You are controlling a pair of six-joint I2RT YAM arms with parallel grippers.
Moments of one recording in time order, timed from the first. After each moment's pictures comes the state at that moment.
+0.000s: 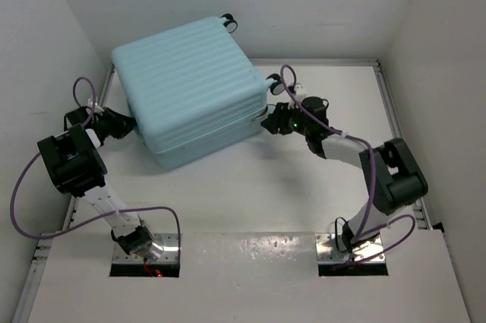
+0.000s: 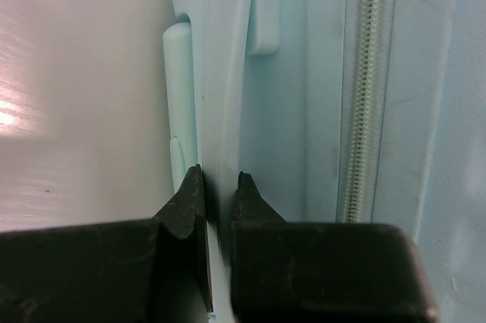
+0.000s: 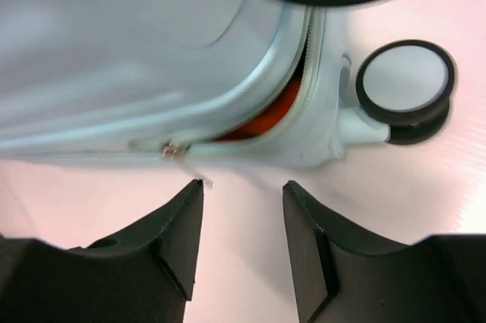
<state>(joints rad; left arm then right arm) 0.58 1.85 0.95 0.22 0.83 -0.63 0.36 1.71 0.82 0.47 -0.36 0.40</state>
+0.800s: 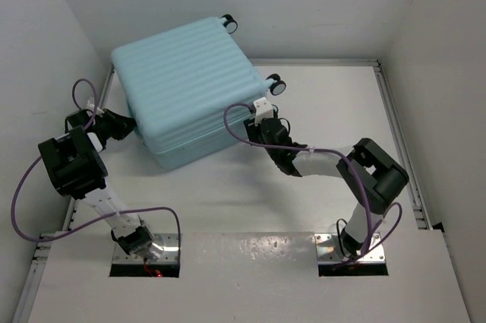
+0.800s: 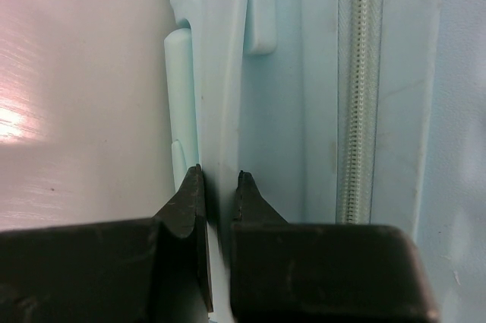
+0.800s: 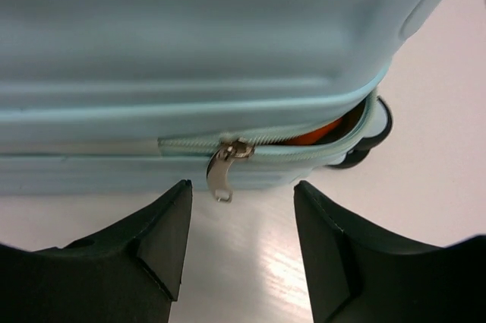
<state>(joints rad) 0.58 1.82 0.89 0.30 0.80 -0.64 0.74 1.72 0.76 0.59 0.36 0.01</state>
